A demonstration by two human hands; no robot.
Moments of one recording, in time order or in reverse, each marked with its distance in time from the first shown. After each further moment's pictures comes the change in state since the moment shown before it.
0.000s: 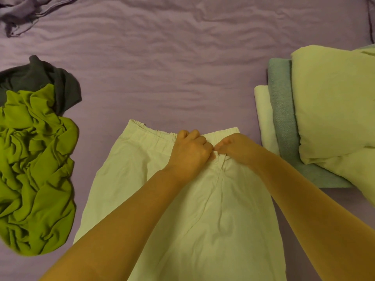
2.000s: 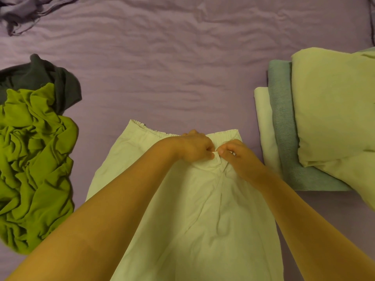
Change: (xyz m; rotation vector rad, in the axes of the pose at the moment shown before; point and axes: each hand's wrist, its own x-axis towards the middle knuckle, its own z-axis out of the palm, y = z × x) left_hand 0.044 -0.017 -0.030 -0.450 -0.826 -0.160; right_hand 0.005 0.045 0.020 0.105 0.155 -0.296
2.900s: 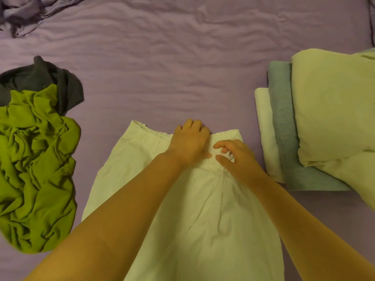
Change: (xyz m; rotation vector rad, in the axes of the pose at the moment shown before) left_hand -0.001 -0.009 0.023 0.352 0.506 -0.023; right_hand -0.005 0.006 0.008 -0.217 0.111 -0.121
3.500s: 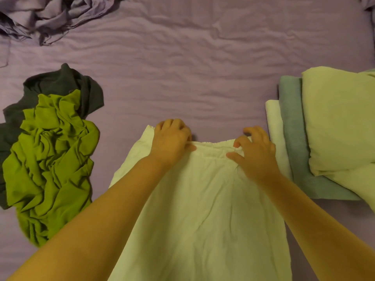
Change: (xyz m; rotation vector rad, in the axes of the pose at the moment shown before) left_hand -0.038 -0.059 -0.017 -0.070 0.135 -0.225; right_hand 0.013 -0.027 -0.015 -0.489 0.157 0.002
